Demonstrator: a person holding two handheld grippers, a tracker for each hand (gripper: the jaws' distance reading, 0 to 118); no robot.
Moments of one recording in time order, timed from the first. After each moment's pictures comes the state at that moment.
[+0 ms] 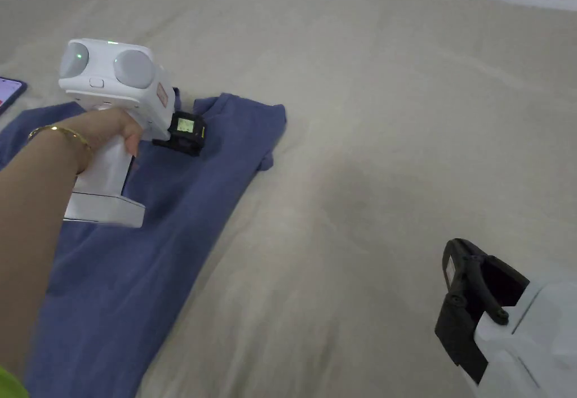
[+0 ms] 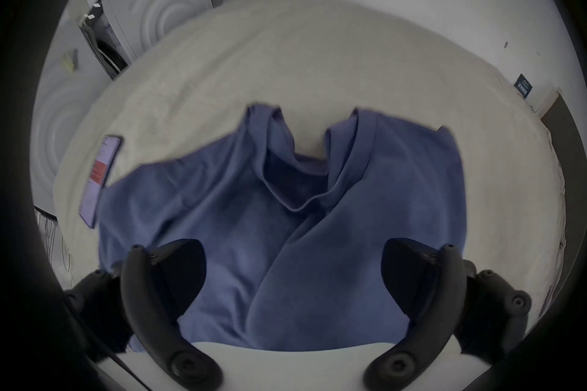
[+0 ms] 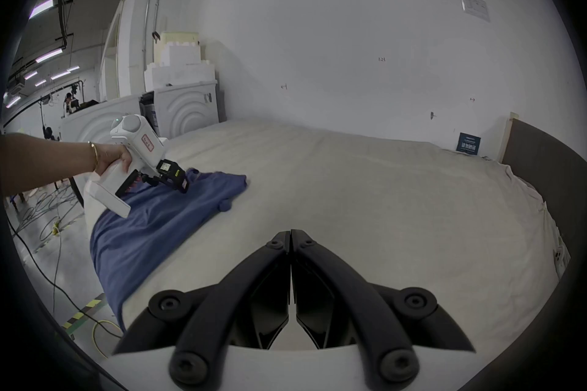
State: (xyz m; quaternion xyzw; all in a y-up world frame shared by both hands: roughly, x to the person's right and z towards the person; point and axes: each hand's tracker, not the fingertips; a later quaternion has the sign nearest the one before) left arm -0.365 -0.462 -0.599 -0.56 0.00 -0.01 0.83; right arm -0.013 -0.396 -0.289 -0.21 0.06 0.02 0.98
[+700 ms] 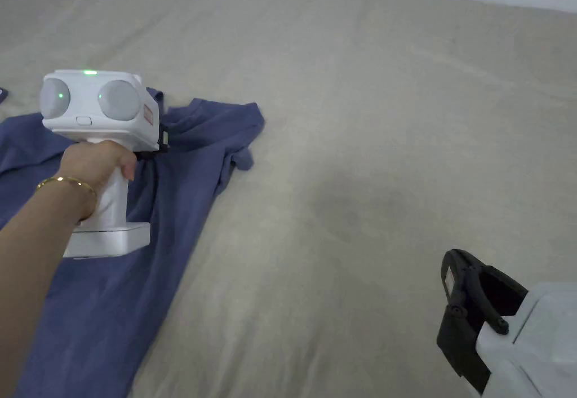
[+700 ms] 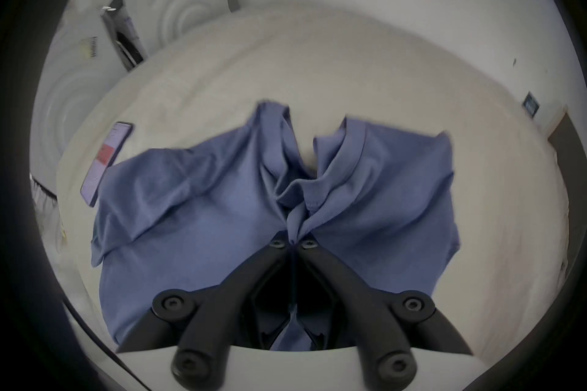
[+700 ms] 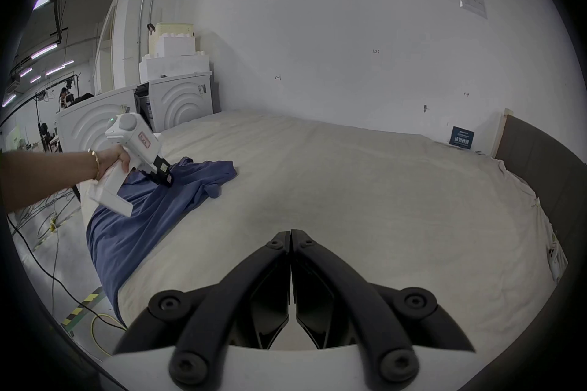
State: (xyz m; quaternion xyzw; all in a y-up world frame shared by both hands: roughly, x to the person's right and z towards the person) left arm -0.361 -0.441 -0.551 -0.44 0.04 0.03 0.89; right arm 0.003 -0.389 -0.263 -0.22 0.05 0.02 0.97
